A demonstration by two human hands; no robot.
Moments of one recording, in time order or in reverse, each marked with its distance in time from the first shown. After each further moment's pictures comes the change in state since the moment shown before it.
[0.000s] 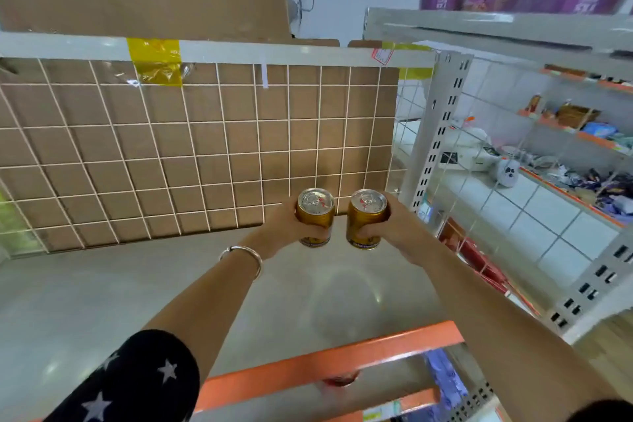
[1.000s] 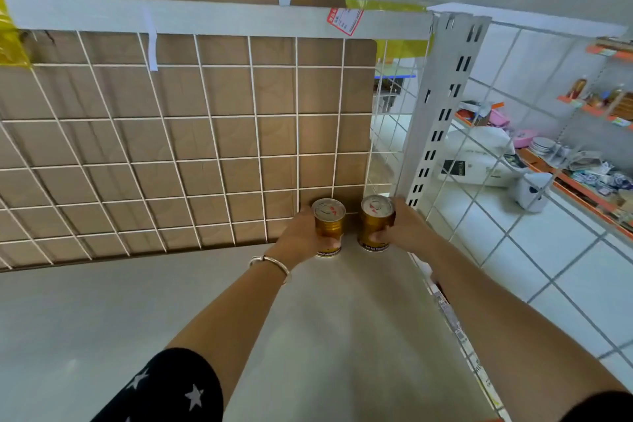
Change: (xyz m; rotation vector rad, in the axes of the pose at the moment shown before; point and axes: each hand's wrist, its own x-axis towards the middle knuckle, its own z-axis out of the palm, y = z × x) left_hand 0.170 -0.022 0.121 0.233 0.104 -0.200; right_hand 0.151 0.077 -0.117 -0.388 -0.020 0.121
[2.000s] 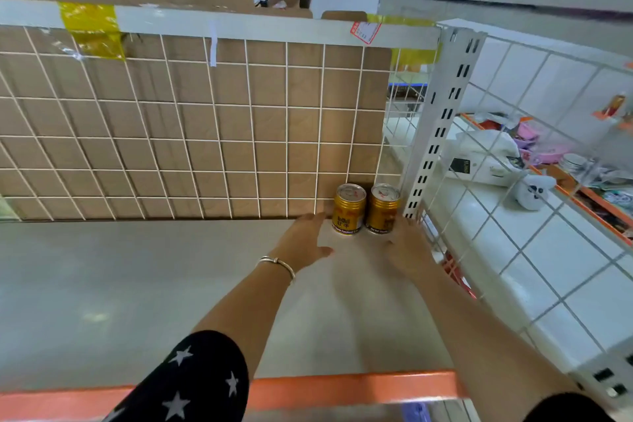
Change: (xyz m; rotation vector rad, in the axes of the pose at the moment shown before) left_hand -0.080 -0.010 -0.004 0.503 0.063 0.152; right_hand -0.035 0.040 0.033 -0.513 0.200 -0.110
